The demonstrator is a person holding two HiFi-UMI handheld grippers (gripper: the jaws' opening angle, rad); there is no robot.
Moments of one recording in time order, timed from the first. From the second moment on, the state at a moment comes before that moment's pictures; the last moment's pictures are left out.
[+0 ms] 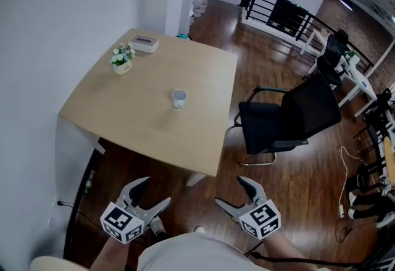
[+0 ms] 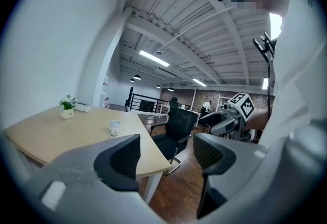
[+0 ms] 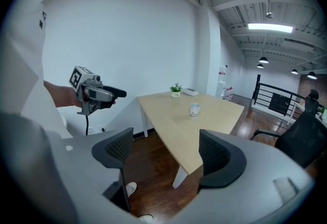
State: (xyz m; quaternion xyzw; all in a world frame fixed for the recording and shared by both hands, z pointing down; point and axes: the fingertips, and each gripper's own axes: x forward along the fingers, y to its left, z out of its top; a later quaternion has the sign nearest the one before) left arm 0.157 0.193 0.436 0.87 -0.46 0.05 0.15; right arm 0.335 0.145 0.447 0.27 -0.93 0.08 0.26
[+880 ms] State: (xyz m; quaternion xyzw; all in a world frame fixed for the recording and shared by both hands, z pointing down) left arm 0.290 0.233 0.438 0.86 -0.49 0.07 0.15; right arm 0.441 0.173 0.470 0.21 -0.94 0.06 0.26
